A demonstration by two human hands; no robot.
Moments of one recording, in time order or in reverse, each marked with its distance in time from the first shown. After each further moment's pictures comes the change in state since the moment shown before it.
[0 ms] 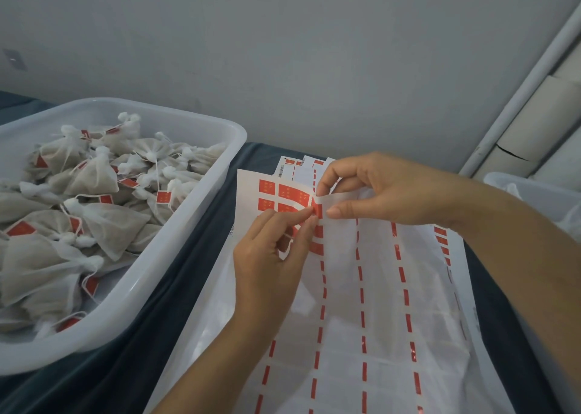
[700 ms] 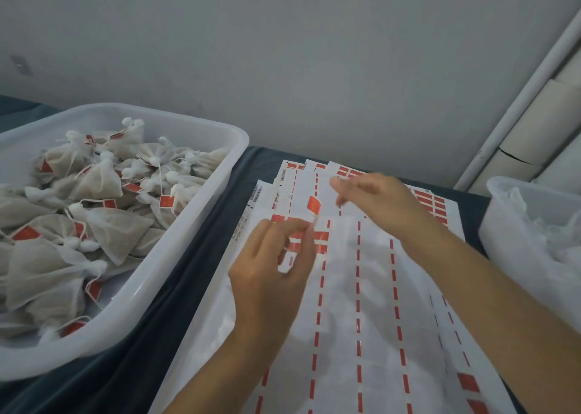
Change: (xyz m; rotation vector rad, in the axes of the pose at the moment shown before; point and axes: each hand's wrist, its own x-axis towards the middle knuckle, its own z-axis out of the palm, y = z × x) left_hand -0.005 0.002 -0.003 0.118 0.050 0.093; right_hand 0.022 0.037 0.033 0.047 0.506 0.314
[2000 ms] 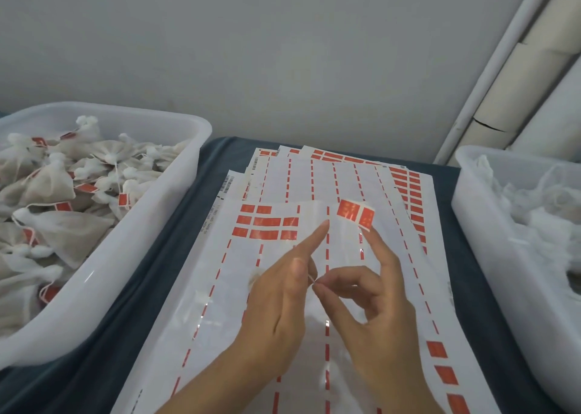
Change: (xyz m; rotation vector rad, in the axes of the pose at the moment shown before) left_hand -0.038 0.027 0.007 -0.304 -0.669 -0.317; right_hand -0.129 0.051 0.057 0.453 0.379 -0.193
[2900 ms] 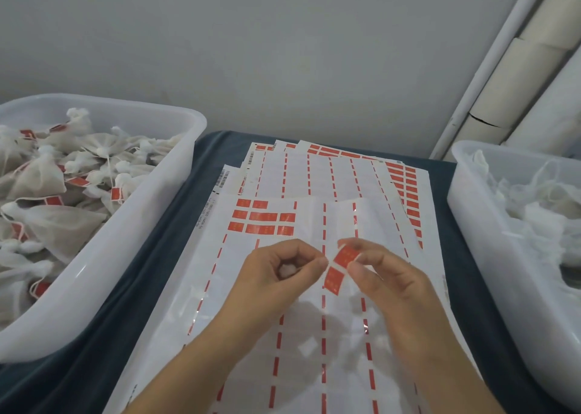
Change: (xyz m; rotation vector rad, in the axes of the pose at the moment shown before) left_hand 0.018 0.002 -0.014 -0.180 -0.099 -0.238; right_hand 0.018 -0.004 -0.034 0.324 -0.160 0.363
